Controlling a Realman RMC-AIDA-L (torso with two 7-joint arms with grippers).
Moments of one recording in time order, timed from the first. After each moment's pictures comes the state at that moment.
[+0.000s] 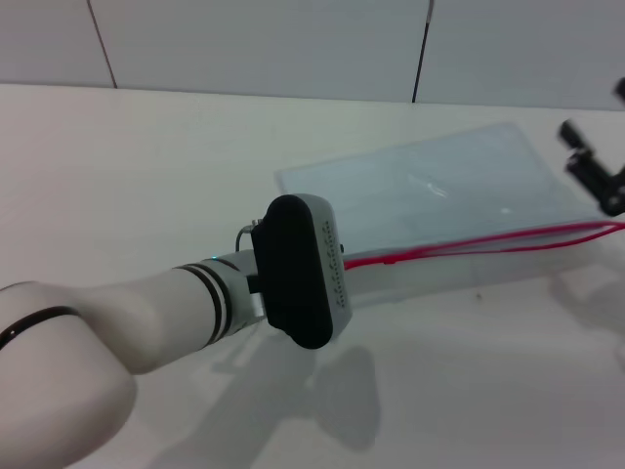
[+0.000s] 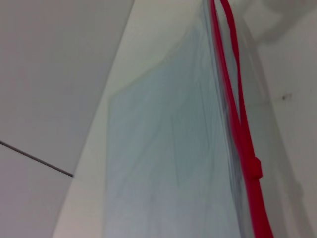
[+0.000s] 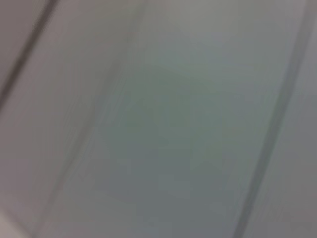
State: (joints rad) left arm -0.31 -2.03 2.18 1.29 2.87 0.33 -2.42; right arm 0.56 2.03 0.28 -0.15 0.98 1.58 -3.00
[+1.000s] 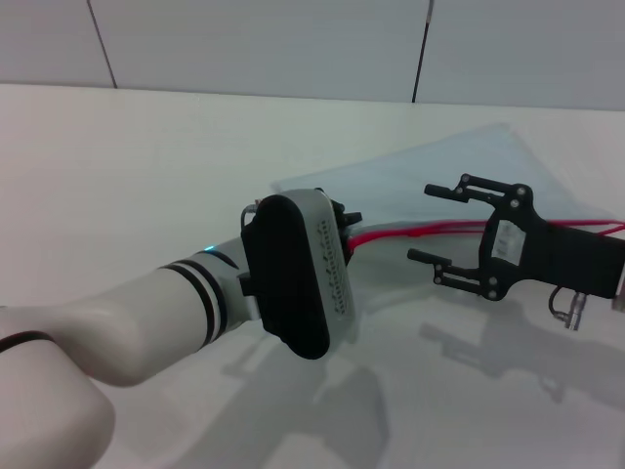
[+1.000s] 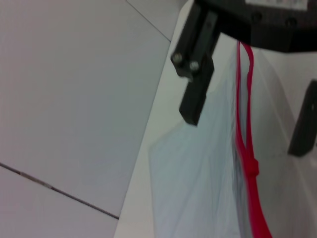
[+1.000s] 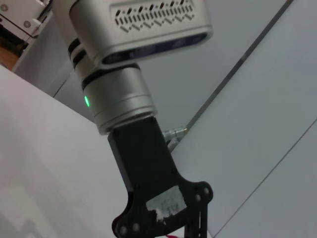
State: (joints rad) left arm -0.21 -2.02 2.18 1.40 2.87 0.21 -2.31; right arm 0.72 2.03 -0.12 -0.24 0.81 1.56 -3.00
